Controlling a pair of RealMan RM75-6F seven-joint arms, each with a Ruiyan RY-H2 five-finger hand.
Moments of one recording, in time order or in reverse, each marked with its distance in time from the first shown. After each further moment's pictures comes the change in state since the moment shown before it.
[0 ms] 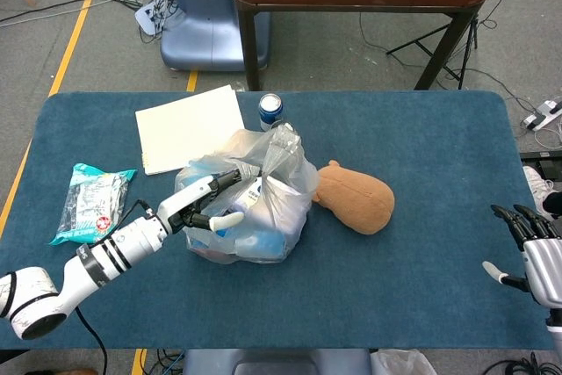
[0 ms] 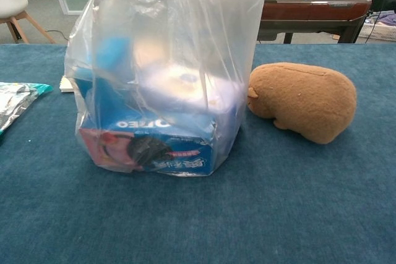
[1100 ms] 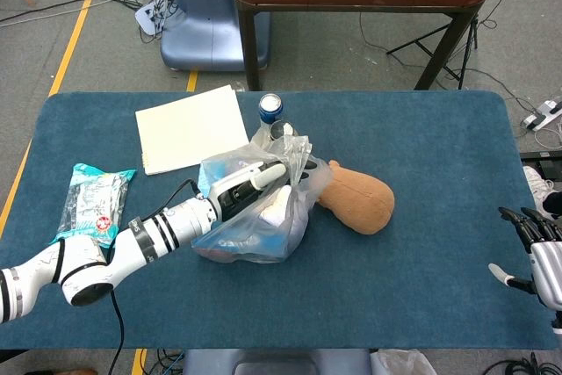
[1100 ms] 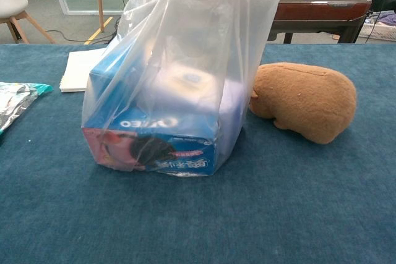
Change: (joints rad) left arm -0.172 -0.113 -0.173 0.081 -0.141 -0.233 -0.246; right arm -0.014 -0.008 -0.001 0.034 0.016 -0.003 0.034
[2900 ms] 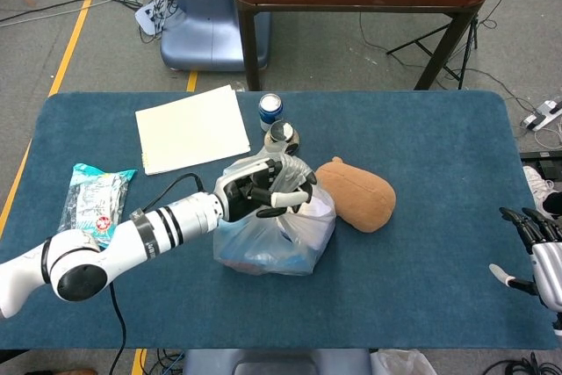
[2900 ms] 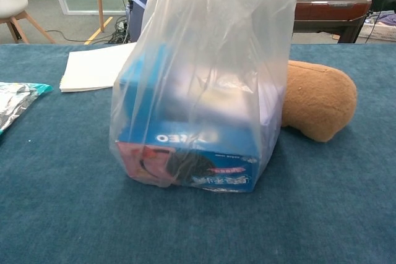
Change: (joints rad) left arm 0.055 0.043 -0.283 -0.051 -0.446 -0.353 0.195; right arm -0.007 0.005 0.002 -0.007 -0.006 0.005 0.001
